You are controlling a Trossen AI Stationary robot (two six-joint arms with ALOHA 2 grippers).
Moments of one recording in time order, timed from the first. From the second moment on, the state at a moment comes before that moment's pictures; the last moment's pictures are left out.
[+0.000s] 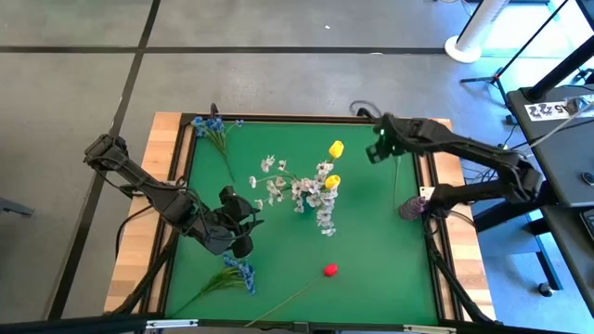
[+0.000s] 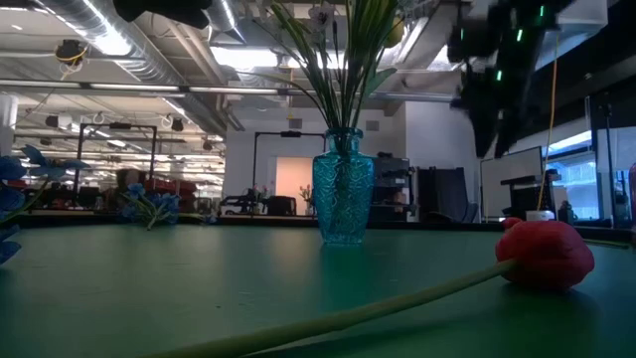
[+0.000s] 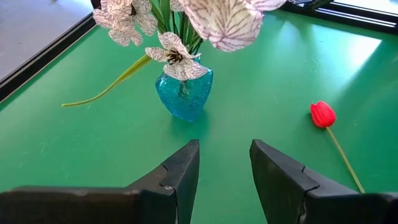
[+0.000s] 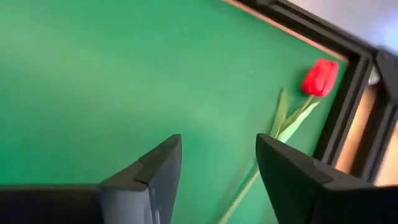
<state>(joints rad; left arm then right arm) -0.57 1.31 1.07 -0.66 -0.74 -0.76 -0.58 1.19 0.97 -0.97 0.29 0.52</state>
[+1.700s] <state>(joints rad) -0.57 1.31 0.96 -0.61 -0.74 -0.81 -0.50 1.45 0.78 -0.78 0.17 0.62</state>
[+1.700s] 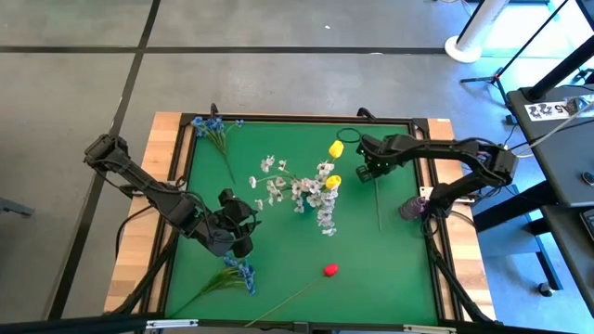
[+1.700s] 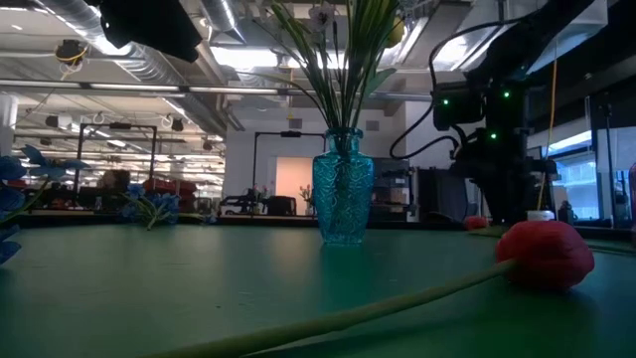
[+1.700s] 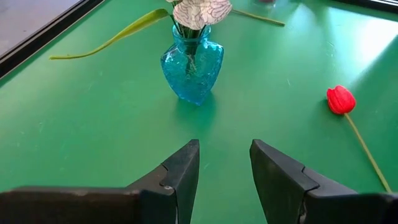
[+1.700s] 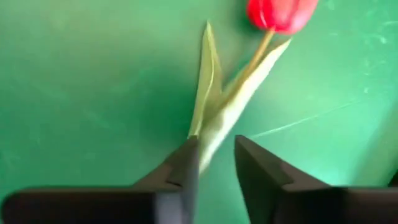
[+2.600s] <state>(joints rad) -0.57 1.31 0.96 -0.61 -0.74 -0.80 -0.51 1.50 0.77 -0.65 0.23 0.62</state>
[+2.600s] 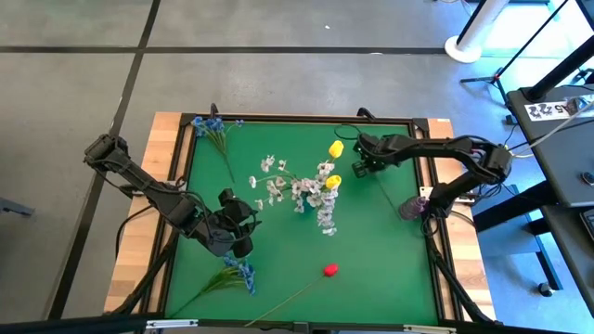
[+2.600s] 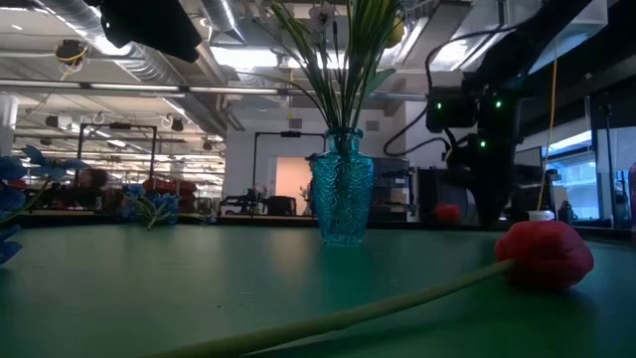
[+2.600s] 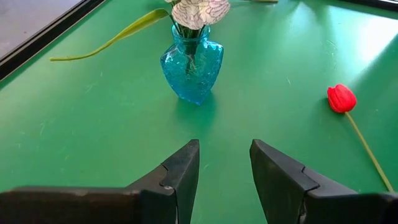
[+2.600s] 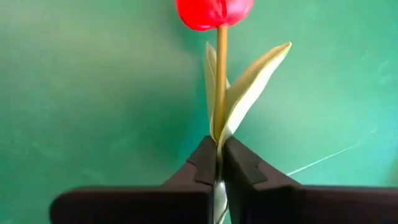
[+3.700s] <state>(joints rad) -0.57 1.31 0.96 -0.58 -0.77 -0.81 0.10 0.17 0.78 -0.62 0.32 0.15</state>
